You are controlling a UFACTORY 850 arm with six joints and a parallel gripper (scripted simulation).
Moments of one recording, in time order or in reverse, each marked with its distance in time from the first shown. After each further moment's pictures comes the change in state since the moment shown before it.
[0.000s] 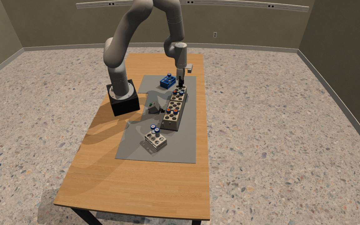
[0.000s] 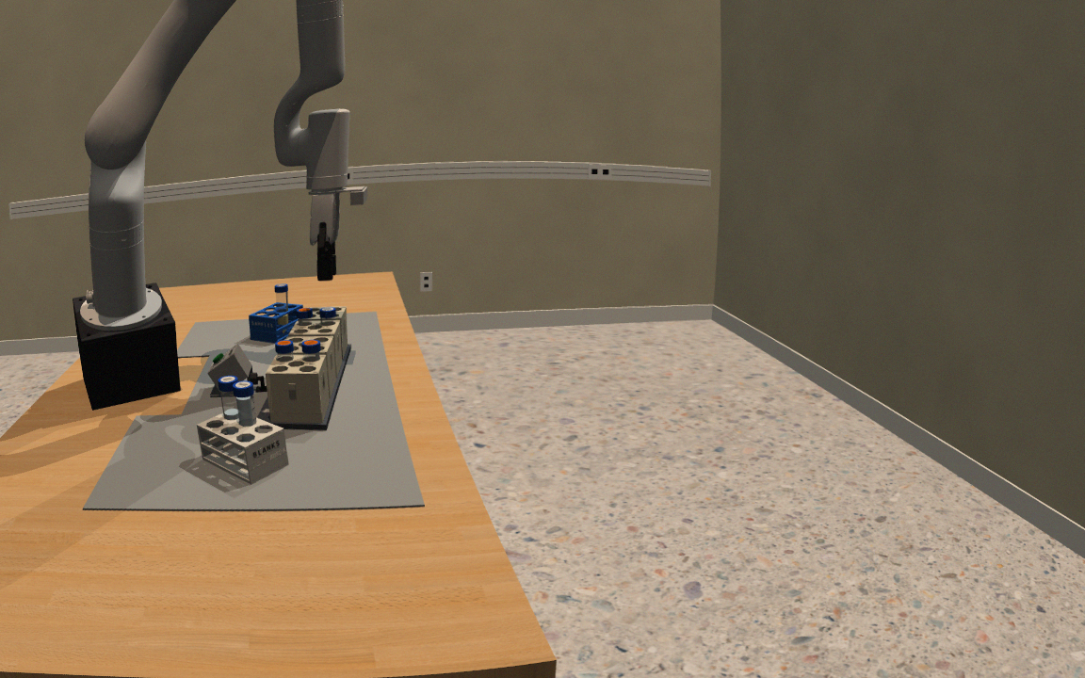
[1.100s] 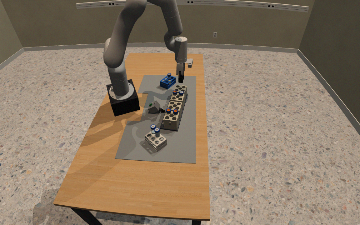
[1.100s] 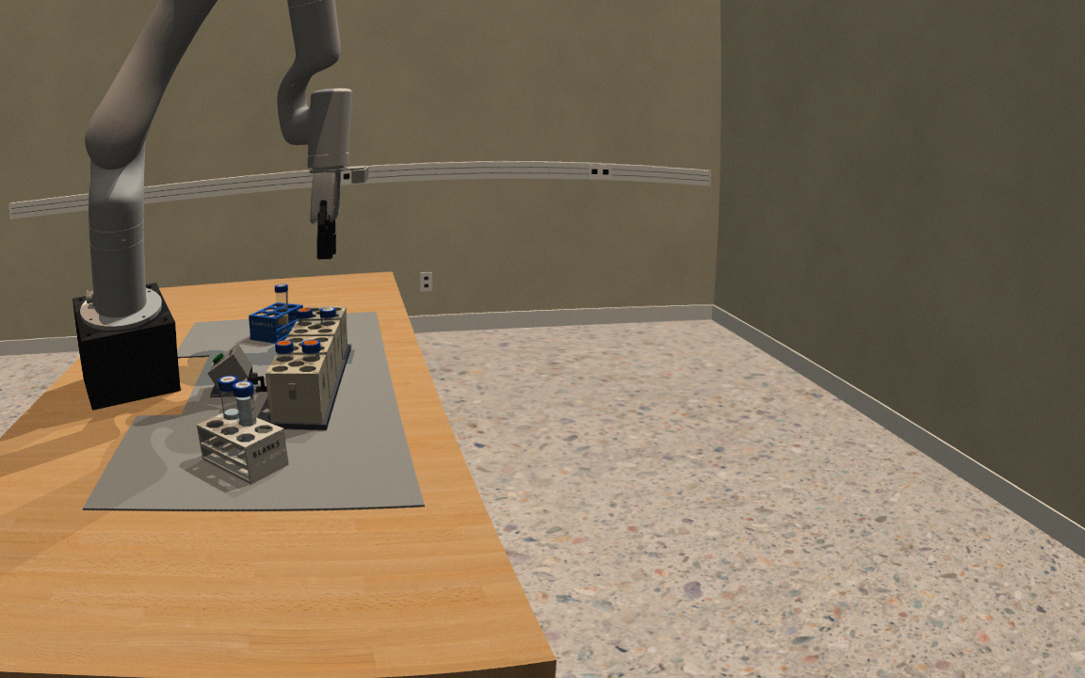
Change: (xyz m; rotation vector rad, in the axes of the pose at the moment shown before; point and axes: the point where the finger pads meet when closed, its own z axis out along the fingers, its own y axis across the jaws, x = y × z) arm 0.000 0.000 -0.042 0.000 -0.007 -0.001
